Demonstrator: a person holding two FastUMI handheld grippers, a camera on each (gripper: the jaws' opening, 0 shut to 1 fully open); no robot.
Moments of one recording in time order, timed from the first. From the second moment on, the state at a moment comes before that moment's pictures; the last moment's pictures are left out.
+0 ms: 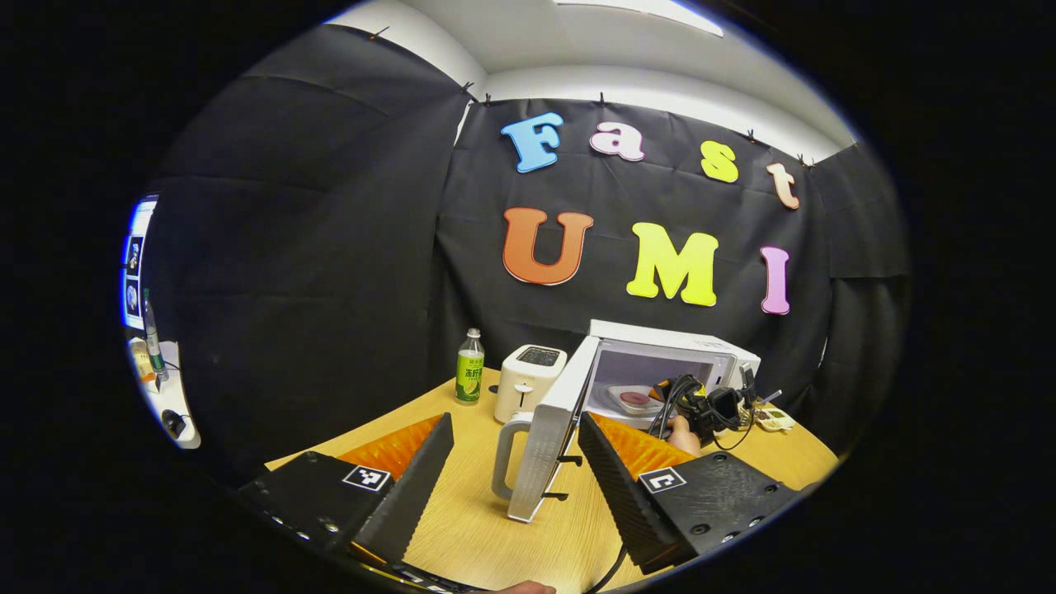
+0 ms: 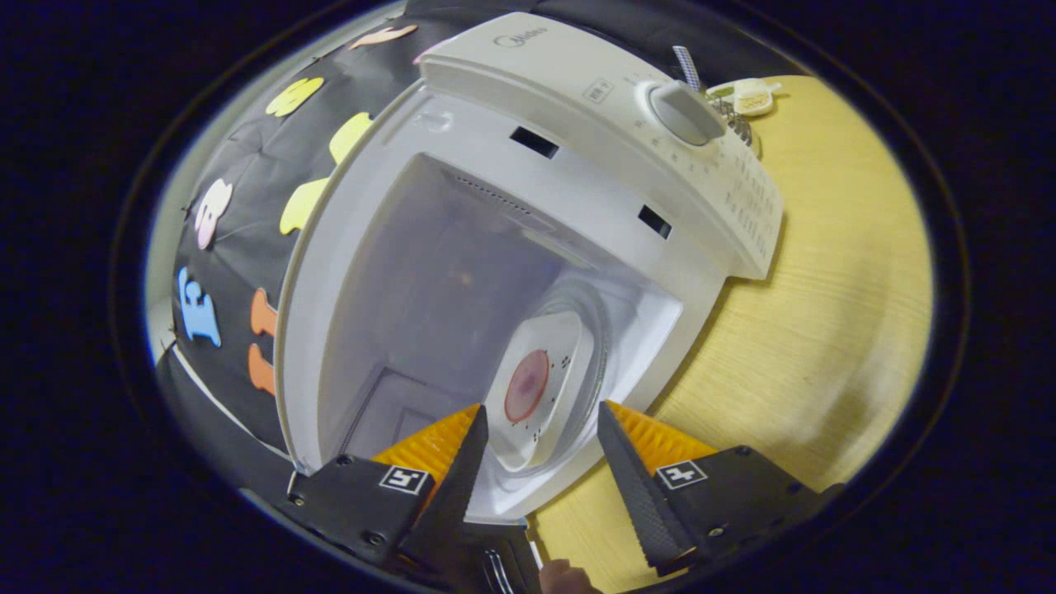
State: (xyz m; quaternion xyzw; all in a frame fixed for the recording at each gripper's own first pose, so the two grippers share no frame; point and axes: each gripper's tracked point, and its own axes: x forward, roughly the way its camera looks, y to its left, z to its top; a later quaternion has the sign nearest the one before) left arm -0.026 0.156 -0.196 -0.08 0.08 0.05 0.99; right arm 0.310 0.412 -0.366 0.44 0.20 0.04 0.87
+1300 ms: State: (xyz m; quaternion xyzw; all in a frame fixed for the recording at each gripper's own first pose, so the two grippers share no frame) left arm 0.007 0.220 -0.204 -0.01 0.05 0.07 1.00; right arm 0.116 0.249 -0.167 0.09 0.07 0.19 0.97
